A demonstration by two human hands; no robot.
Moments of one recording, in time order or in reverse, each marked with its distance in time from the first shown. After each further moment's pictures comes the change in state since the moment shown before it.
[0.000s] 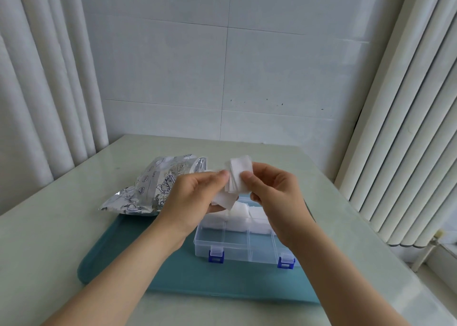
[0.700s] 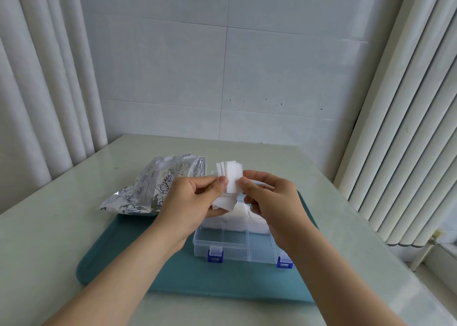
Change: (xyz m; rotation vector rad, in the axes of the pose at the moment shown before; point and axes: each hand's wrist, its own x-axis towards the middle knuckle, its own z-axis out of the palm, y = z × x) left_hand 0.002 -0.013 -0.001 -0.054 0.042 -0.048; right_hand -0.003 0.002 0.006 0.005 0.129 0.211
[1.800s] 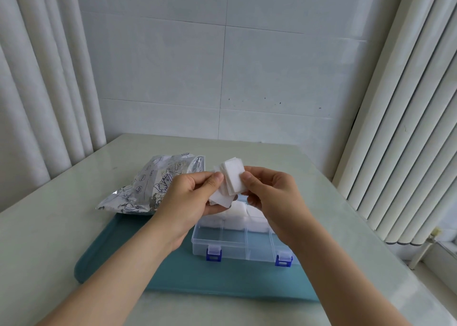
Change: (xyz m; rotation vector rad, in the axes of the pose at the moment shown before) left_hand -0.001 0.008 0.002 -0.055 -0.027 -0.043; right_hand 0.004 -0.003 -0.006 -0.017 -0.131 -0.044
